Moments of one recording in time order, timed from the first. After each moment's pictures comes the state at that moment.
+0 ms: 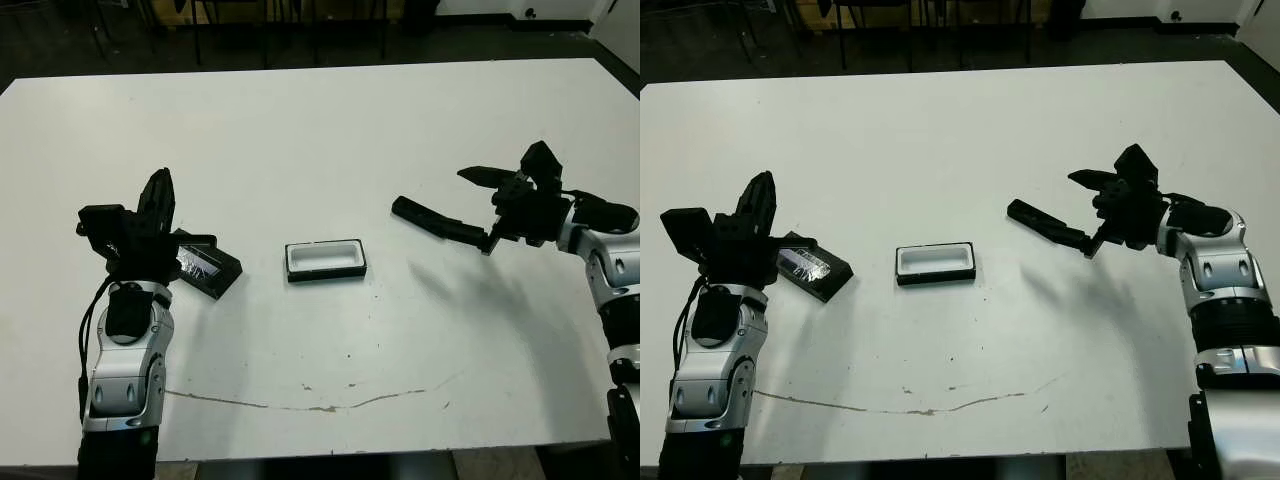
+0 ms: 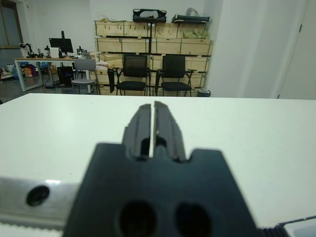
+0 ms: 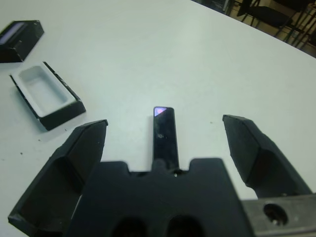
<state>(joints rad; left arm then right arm) -0.08 0.14 0.12 -0.18 -0.10 0.04 -0.02 -0.62 -0.62 0.04 0.63 0.17 0.09 1.03</state>
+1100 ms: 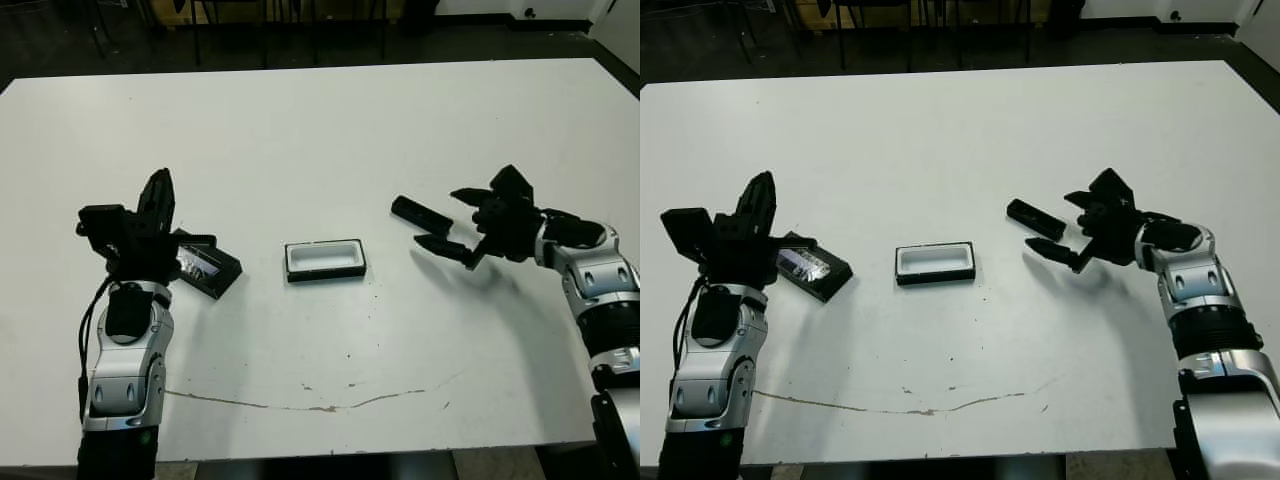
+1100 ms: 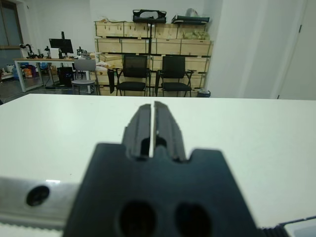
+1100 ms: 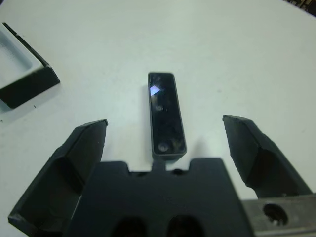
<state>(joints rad) -0.08 0.14 0.12 -0.17 -0.10 0.04 -0.03 -0.60 -0.56 0.10 0.73 0.09 0.06 0.94</state>
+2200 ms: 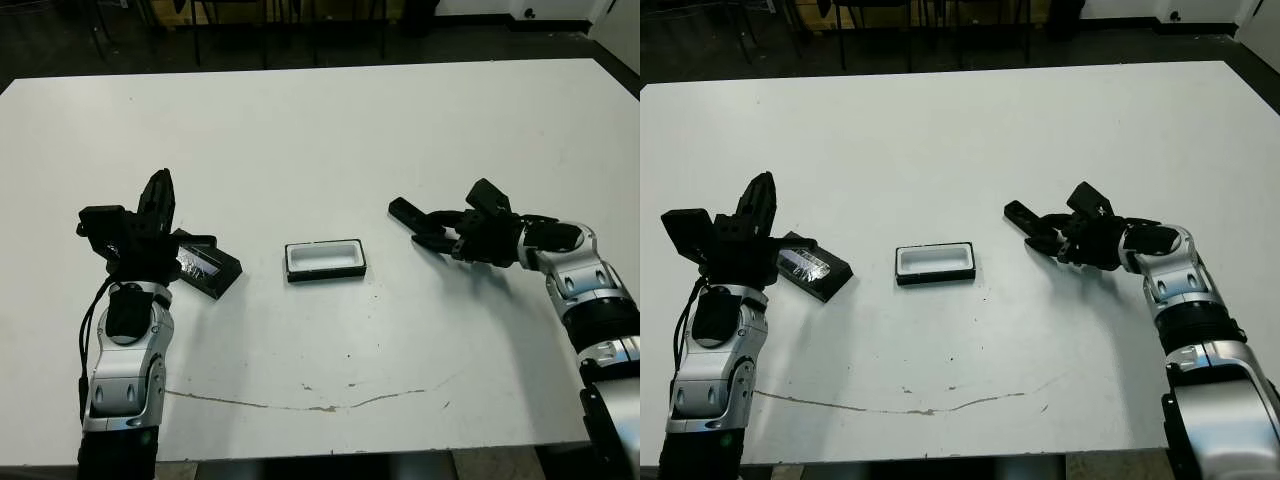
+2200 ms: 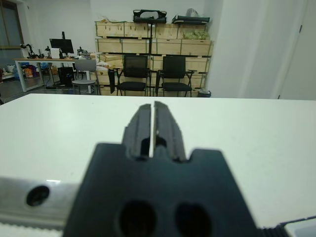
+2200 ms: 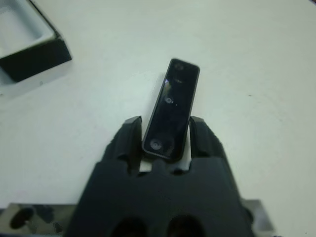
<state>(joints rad) -0.08 0.14 0.12 -0.17 -0.10 0.04 -0.02 -0.66 -0.58 0.19 0.79 -0.02 -0.03 1.04</state>
